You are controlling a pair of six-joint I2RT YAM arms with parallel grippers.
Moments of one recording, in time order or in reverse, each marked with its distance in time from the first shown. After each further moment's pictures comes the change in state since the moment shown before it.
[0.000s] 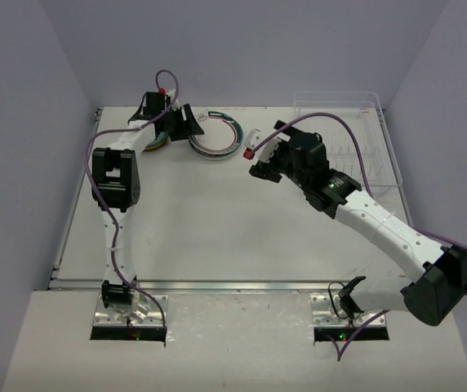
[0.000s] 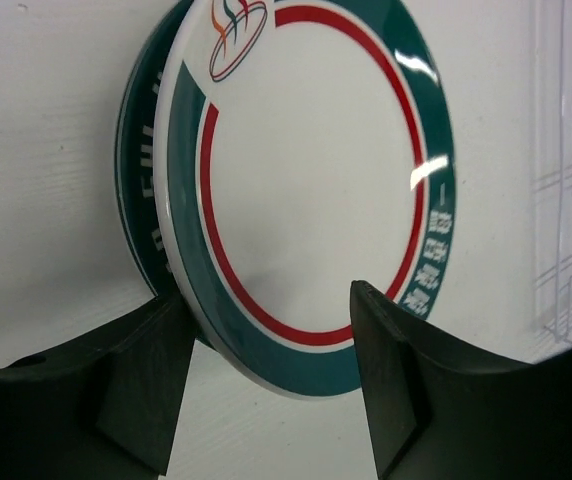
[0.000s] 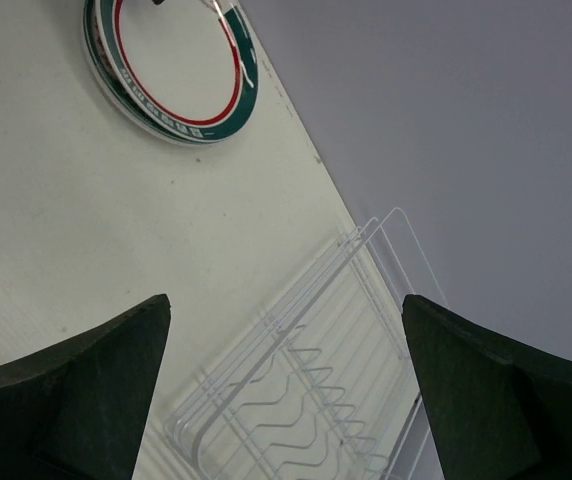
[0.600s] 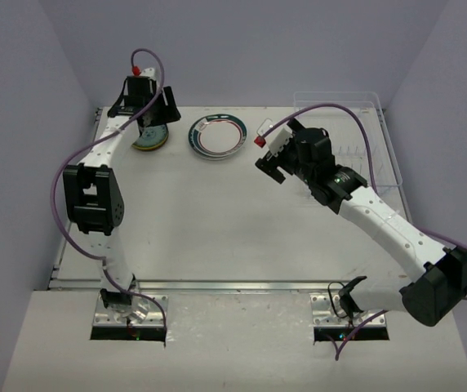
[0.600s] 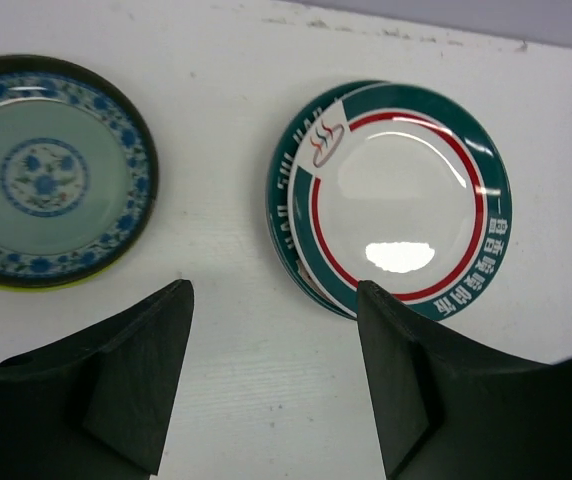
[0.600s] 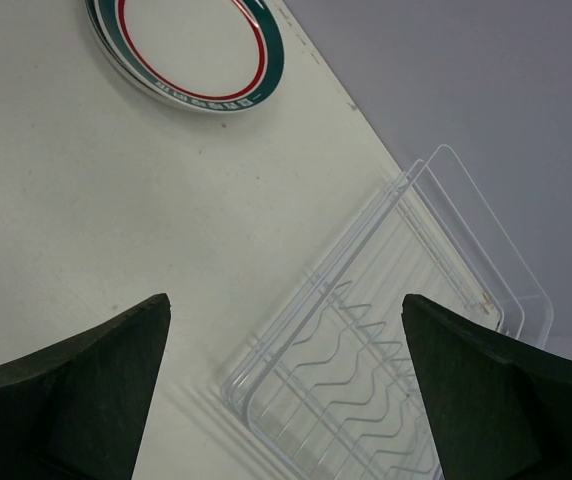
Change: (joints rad) left arm 0.006 -0.350 -0.177 -0.044 -0.361 0.059; right arm -0.055 -0.001 0.025 -0.098 -0.009 0.177
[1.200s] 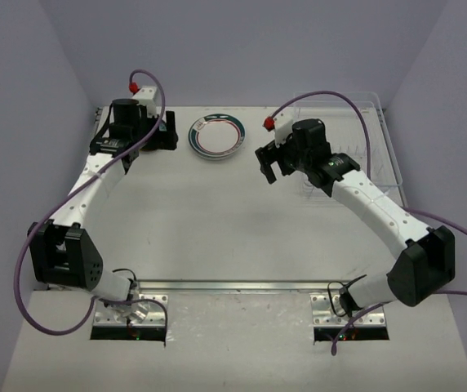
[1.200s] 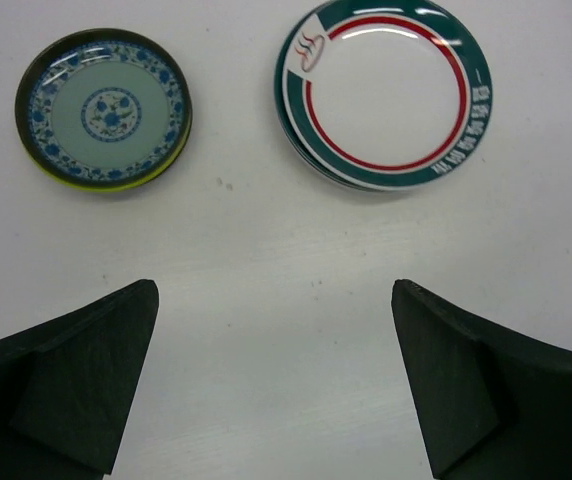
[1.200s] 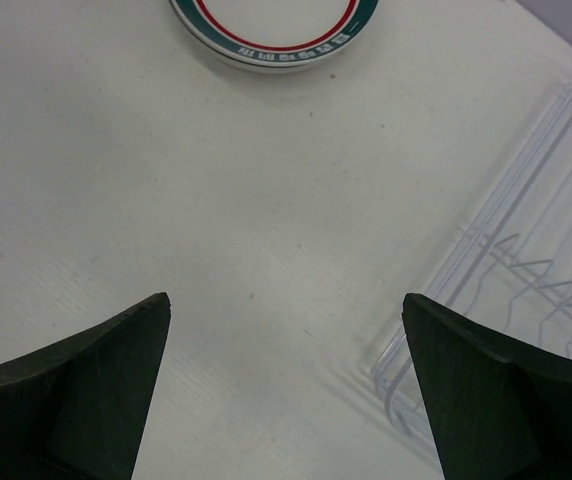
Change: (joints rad) left arm -0.023 -0.498 -0.437 0.034 -0.061 0.216; right arm -0.096 0.124 0.077 -0.116 -0.185 0.385
